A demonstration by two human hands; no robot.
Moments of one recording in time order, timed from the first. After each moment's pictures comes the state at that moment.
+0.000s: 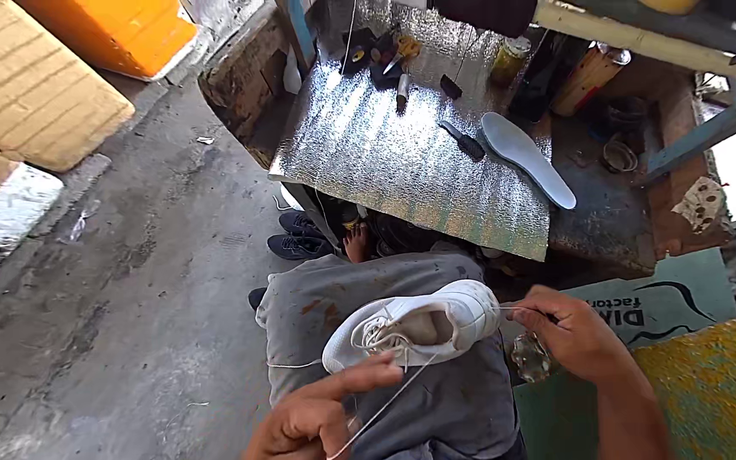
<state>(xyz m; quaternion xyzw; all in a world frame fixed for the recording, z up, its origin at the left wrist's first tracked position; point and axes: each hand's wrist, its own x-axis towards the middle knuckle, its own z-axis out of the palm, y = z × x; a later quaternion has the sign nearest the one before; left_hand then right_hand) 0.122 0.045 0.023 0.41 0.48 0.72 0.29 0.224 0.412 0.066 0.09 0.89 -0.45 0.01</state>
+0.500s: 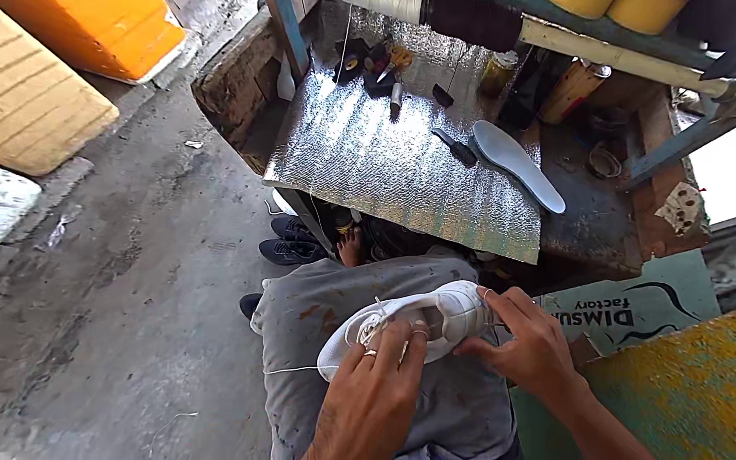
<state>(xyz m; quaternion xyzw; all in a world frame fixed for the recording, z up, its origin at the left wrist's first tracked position) 0.142 0.125 0.041 0.42 0.88 0.15 -0.14 0.213 0.362 0.039 0.03 0.97 -0.14 -0.19</state>
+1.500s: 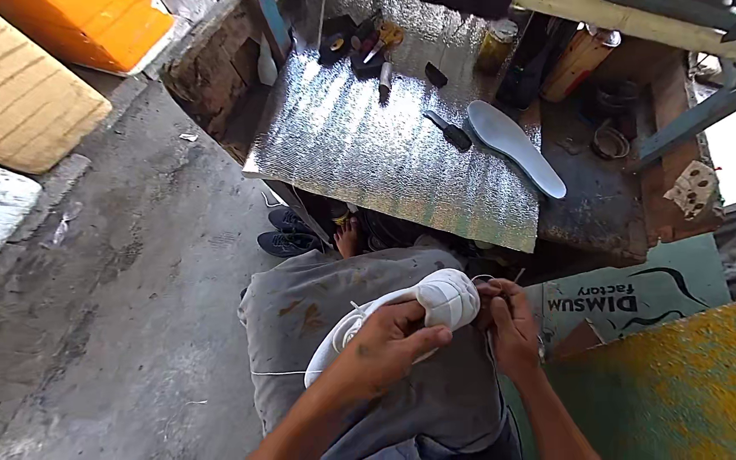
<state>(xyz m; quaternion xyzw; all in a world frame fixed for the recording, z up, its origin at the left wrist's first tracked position) 0.102 0.161 0.023 0.27 0.58 0.65 0.40 0.228 0.370 -0.034 0.15 0.69 -0.66 -0.23</state>
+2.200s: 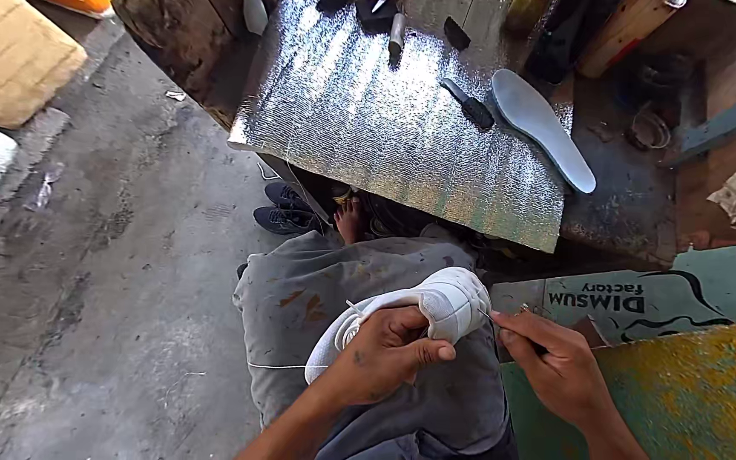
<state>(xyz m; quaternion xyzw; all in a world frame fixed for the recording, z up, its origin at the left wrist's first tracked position) 0.101 0.154 -0.003 0.27 0.48 0.73 0.41 0.242 0.380 0.031 0.07 0.88 -0.45 -0.11</state>
